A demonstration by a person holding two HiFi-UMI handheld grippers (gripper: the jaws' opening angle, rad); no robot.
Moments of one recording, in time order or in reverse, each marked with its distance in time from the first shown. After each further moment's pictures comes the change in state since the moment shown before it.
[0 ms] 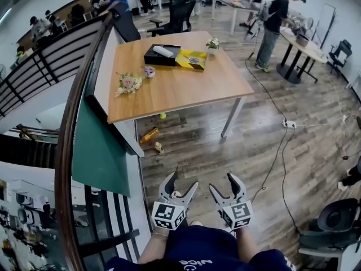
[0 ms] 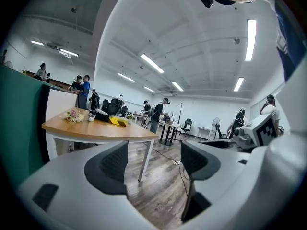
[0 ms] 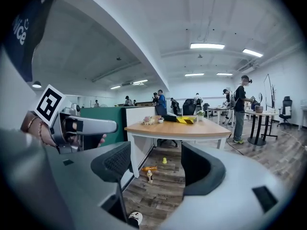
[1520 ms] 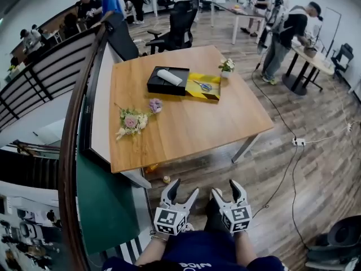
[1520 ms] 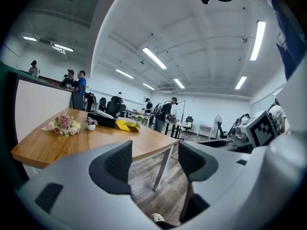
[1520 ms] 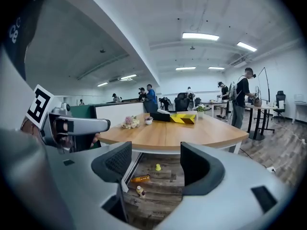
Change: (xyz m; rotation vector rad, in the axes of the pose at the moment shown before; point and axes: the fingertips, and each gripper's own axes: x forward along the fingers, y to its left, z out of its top) left arm 0.167 0.212 0.054 0.026 0.041 -0.038; right arm 0.264 -0.069 0.052 0.076 0.055 -0.101
